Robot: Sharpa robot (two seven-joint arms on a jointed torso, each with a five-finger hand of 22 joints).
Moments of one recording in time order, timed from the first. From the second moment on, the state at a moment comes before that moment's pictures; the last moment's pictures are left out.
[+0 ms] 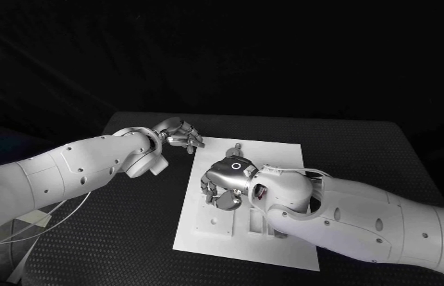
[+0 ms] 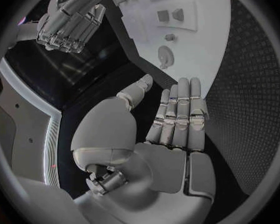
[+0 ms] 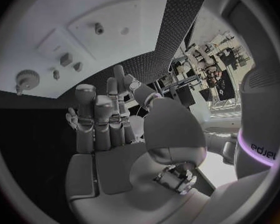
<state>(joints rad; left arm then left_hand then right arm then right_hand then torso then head) 1.21 -0.80 -0.08 1.25 -0.75 -0.20 0.07 1.09 -0.11 0.53 -0.22 0.05 0.84 0.19 0.28 0.54 1.05 0.15 0.14 0.27 0.99 0.05 0.66 0.56 0.01 1.04 -0.05 0.07 1.02 1.14 -0.49 -0.11 1.59 -1.83 -0.17 -0.14 1.16 -0.02 0.57 -0.29 0.06 1.00 0.11 0.36 0.53 1.31 0.03 0.15 0.32 1.28 -0.07 1.20 0.85 0.16 1.26 -0.04 0.80 1.31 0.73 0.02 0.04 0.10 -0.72</state>
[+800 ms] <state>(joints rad) 1.21 -0.79 -0.08 1.24 -0.75 -0.20 0.06 1.09 -0.11 0.53 -0.21 0.05 0.84 0.19 0.28 0.54 1.05 0.15 0.14 0.27 0.99 0.05 0.66 0.56 0.01 1.04 -0.05 0.07 1.02 1.11 -0.45 -0.16 1.52 -1.81 -0.13 -0.12 1.16 -0.02 0.57 -0.29 0.06 1.00 0.12 0.36 0.53 1.31 0.03 0.15 0.32 1.28 -0.07 1.20 0.85 0.16 1.26 -0.04 0.80 1.31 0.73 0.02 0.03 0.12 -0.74</state>
